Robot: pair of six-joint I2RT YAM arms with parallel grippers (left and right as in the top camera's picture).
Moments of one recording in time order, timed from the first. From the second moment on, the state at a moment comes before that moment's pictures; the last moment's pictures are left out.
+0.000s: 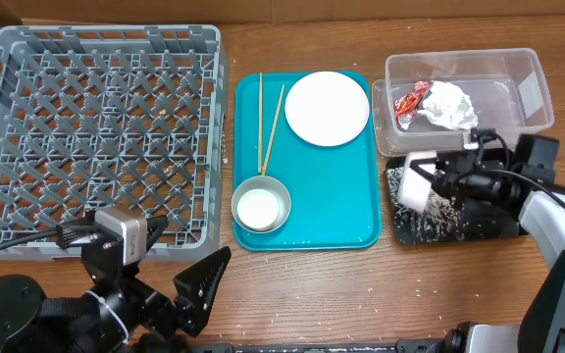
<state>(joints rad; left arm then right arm) -0.06 0.70 1.49 -1.23 0.57 -0.17 -0.32 1.56 0.79 -0.37 -1.26 0.42</state>
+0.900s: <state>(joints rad) -0.06 0.70 1.49 -1.23 0.57 -0.17 -0.38 1.57 0.77 -0.18 -1.50 0.56</state>
